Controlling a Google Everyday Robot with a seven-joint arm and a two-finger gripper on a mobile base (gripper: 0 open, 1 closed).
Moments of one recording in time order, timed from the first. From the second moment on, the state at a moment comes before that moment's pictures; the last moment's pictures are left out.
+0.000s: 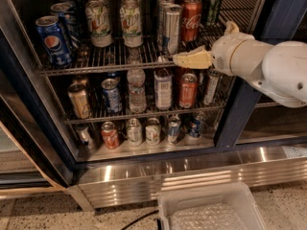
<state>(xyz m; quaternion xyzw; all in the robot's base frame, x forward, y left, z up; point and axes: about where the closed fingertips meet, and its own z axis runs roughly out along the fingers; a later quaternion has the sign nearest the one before) 0.652 -0.139 0.948 -0.28 0.71 0.06 0.64</state>
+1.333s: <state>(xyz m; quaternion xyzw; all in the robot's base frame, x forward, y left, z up) 0.660 -0.137 0.949 -0.26 0.71 0.07 0.65</state>
